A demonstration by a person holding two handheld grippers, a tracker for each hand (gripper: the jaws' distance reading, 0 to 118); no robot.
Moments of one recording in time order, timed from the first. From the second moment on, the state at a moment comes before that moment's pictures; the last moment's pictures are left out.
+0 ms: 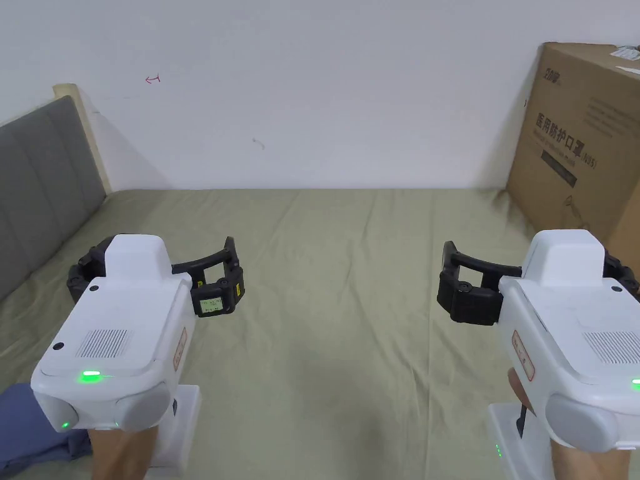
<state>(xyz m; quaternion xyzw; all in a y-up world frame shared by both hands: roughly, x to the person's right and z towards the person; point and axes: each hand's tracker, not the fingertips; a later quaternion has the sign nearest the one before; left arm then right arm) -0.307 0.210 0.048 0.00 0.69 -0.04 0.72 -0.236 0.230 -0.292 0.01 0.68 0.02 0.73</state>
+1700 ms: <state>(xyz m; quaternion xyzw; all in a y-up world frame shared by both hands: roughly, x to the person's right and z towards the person) -0.306 0.211 0.054 0.00 0.69 -0.04 0.73 -0.263 0.260 -0.287 -0.25 0.60 0.11 0.75</state>
